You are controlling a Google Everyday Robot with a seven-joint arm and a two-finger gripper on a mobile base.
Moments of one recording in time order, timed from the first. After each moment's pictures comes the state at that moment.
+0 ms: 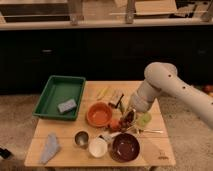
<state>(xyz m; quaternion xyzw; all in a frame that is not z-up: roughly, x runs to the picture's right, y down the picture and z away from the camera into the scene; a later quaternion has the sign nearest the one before) 0.118 0.149 0.651 -0.32 -0.33 -0.29 0.84</state>
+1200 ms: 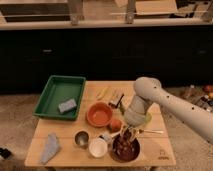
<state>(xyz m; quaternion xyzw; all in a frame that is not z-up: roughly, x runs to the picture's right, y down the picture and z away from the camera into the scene) 0.103 0.227 0.675 -0.37 -0.43 -0.39 0.72</state>
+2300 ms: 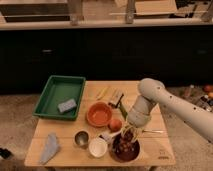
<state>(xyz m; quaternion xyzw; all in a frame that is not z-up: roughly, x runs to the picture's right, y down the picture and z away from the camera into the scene) 0.115 0.234 0.677 -0.38 -0.45 -0.37 0.72</state>
